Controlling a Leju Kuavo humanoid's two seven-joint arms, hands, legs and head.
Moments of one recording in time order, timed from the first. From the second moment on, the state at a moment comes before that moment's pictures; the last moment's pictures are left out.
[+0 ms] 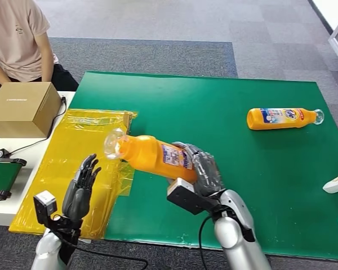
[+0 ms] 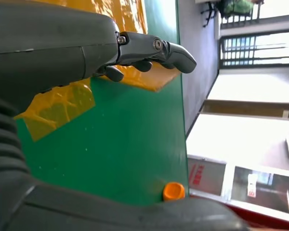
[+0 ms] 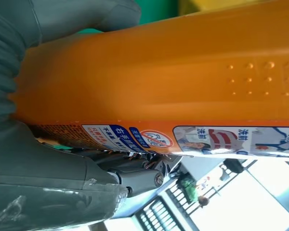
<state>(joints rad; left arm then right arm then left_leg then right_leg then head) 0.06 -0.22 0.09 -1.40 -0.13 -0.51 -0.58 -0.17 0.17 0.35 -1.42 0.92 -0.15 -0.24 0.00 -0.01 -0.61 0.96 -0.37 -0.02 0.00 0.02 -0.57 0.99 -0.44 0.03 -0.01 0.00</state>
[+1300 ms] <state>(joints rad) 0.02 -0.06 -0.24 -1.37 -0.04 -0.56 -0.59 -0.30 0.26 0.65 -0.91 0.87 -0.29 -0.31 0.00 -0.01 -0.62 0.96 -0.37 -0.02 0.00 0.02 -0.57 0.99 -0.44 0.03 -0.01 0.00</state>
